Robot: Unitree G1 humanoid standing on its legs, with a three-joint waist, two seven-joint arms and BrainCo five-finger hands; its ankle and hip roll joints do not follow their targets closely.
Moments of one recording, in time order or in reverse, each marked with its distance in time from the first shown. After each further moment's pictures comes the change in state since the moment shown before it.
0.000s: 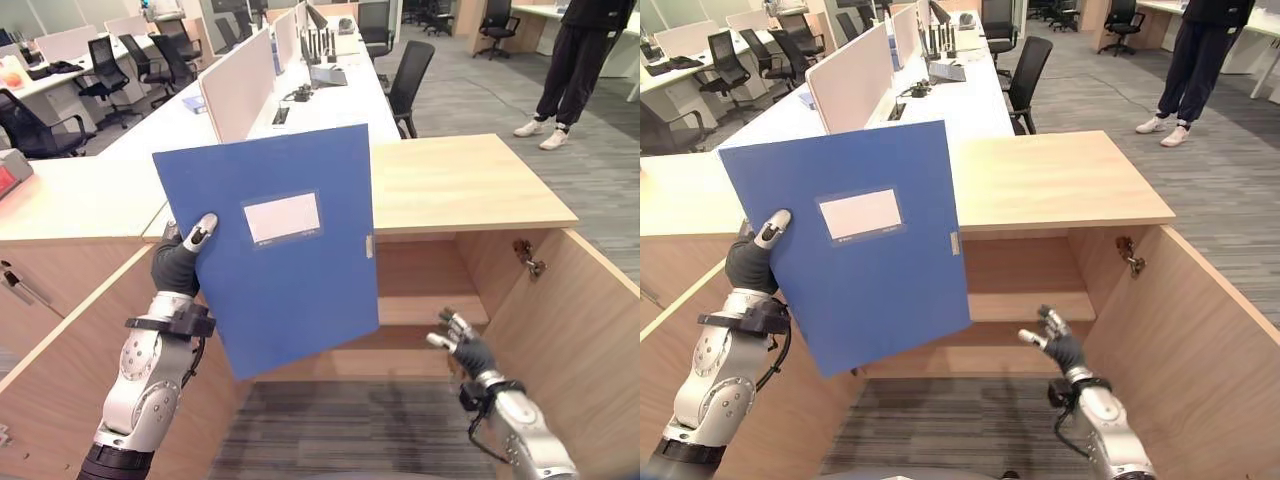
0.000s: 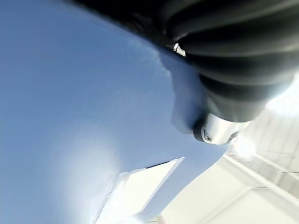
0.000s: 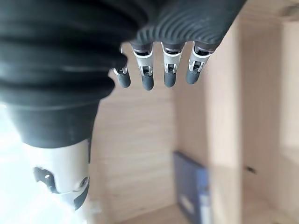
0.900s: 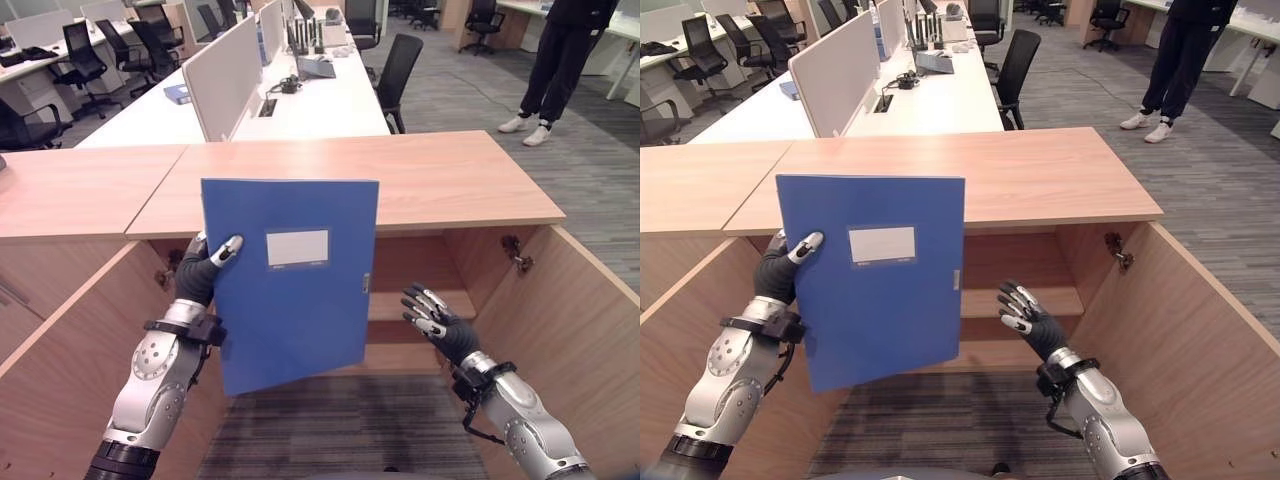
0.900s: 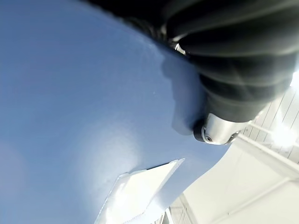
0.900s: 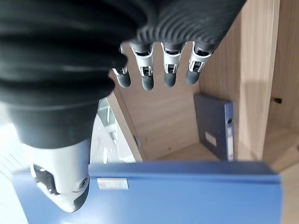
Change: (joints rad) left arm -0.038 -0.012 -0.077 0.061 0.106 0.041 -0.065; right arm -0.040 -0.023 0.148 -0.121 0.231 0.075 0.184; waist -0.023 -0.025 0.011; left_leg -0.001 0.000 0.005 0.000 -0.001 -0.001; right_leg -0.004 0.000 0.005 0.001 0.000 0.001
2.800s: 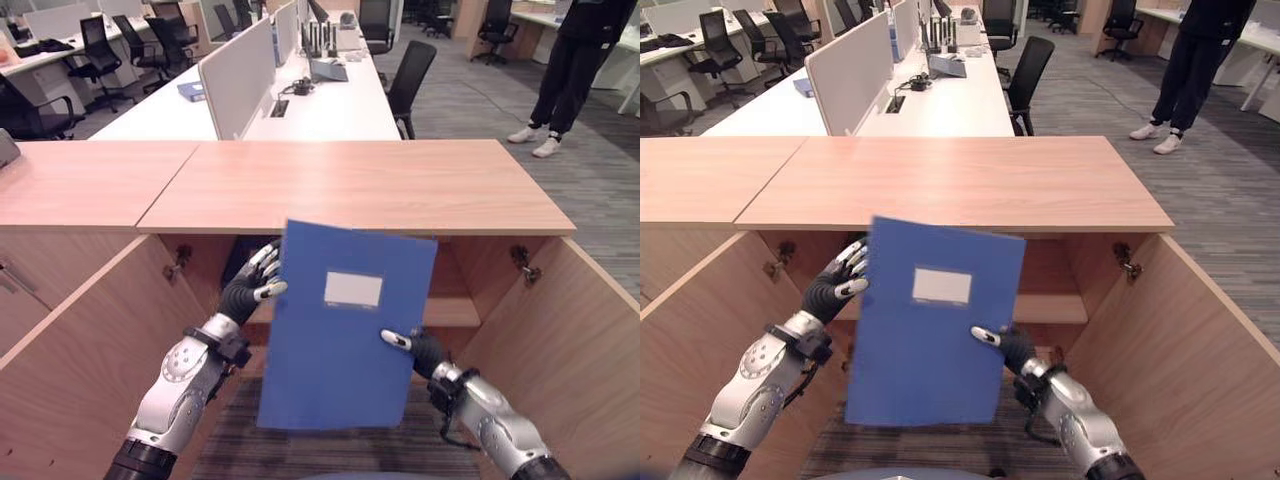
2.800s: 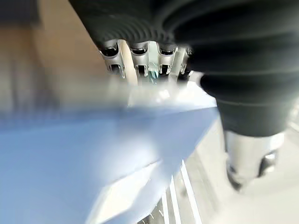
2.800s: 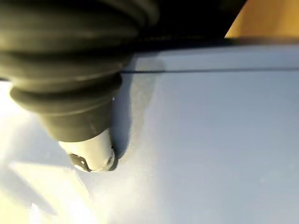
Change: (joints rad) left arm 0.034 -0.030 -0.055 0.104 0.086 0.089 -0.176; right arm -0.003 0.094 0.046 0.236 -0.006 0.061 0.058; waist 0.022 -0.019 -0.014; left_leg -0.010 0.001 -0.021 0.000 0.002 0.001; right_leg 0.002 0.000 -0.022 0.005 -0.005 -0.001
